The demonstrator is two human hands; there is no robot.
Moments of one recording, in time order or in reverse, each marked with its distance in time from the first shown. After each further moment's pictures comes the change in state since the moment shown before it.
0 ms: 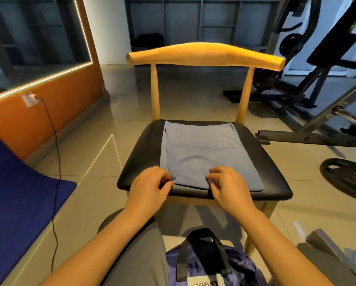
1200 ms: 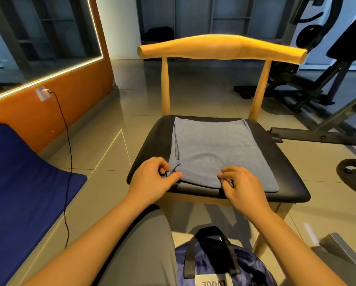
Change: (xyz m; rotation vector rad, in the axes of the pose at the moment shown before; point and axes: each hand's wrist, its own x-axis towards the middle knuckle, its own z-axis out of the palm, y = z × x) left_hand 0.017 -0.017 -0.010 -0.140 -0.065 -0.249; right_hand 0.001 0.005 0.004 0.103 -0.031 0.117
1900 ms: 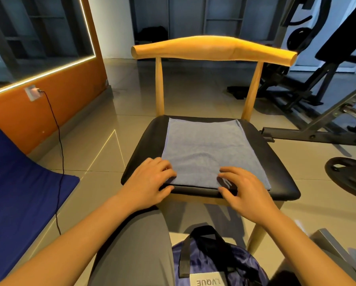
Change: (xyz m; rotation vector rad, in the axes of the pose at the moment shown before) left_hand 0.009 -0.017 -0.004 0.456 -0.121 0.730; right_hand -0.019 0.018 -0.026 -0.039 -0.059 -0.171
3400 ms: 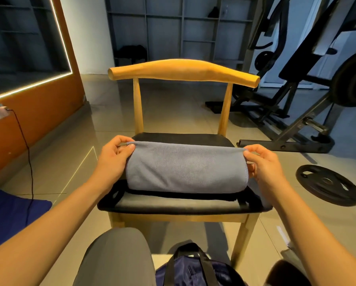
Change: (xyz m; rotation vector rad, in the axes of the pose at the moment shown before) left_hand 0.064 -0.028 -0.054 -1.000 0.417 -0.747; right_hand 0.045 0.031 -0.092 1.008 0.369 0.584
